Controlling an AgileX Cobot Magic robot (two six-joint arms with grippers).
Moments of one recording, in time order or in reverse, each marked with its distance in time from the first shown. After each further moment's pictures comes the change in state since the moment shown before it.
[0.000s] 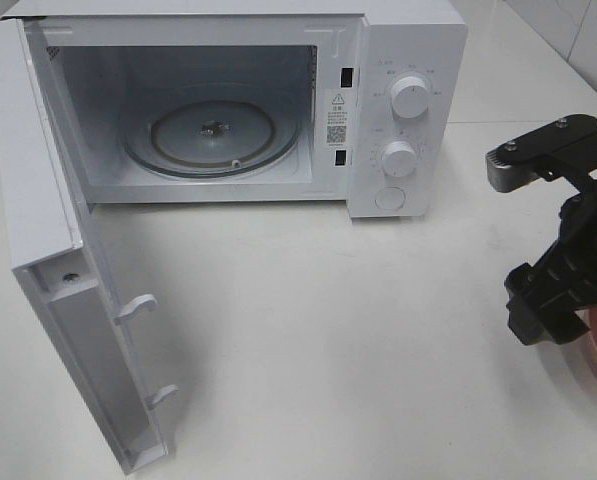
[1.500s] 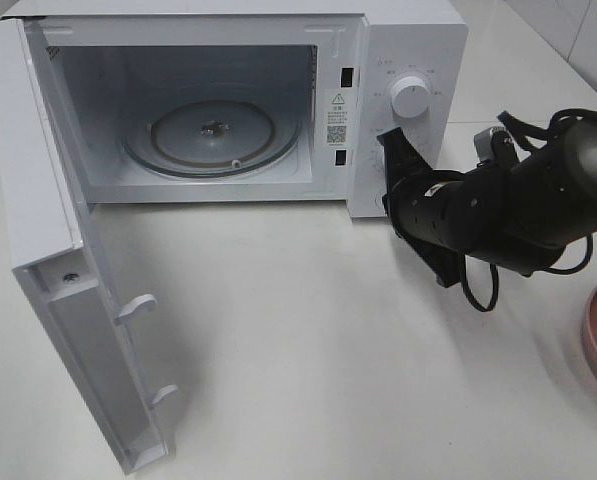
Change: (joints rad) left arm 0.000 0.000 0.000 0.000 0.000 0.000; right arm 0.127 0.607 -0.081 0.881 -1.336 0.801
